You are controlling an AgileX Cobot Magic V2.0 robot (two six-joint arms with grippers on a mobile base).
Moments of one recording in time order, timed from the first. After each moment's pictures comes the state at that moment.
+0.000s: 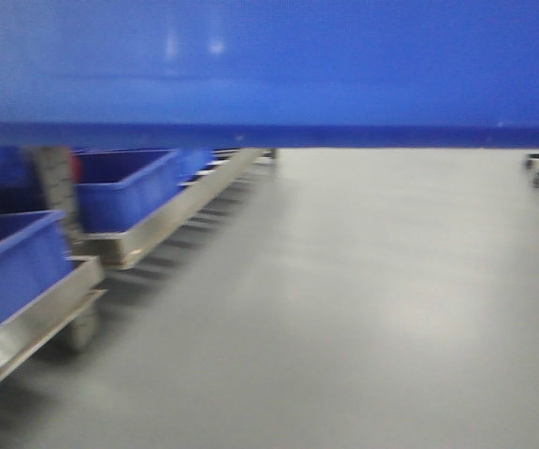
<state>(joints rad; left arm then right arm) -0.84 1.32 -1.60 0.75 1.31 -0.89 0.96 1.26 -1.50 -0.56 1.17 0.81</state>
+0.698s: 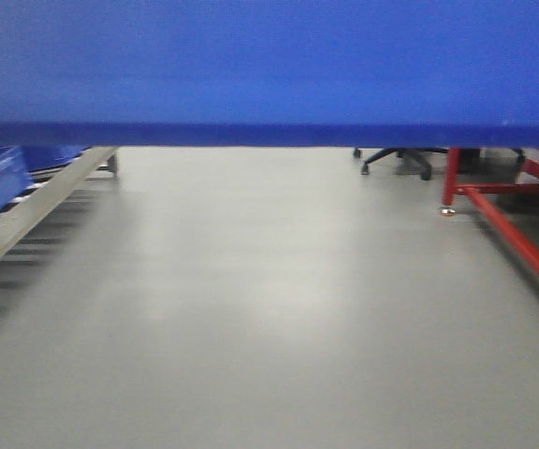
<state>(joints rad) -0.84 1.32 -1.60 0.75 1.31 -0.89 0.96 1.26 -1.50 -0.56 1.17 0.81</state>
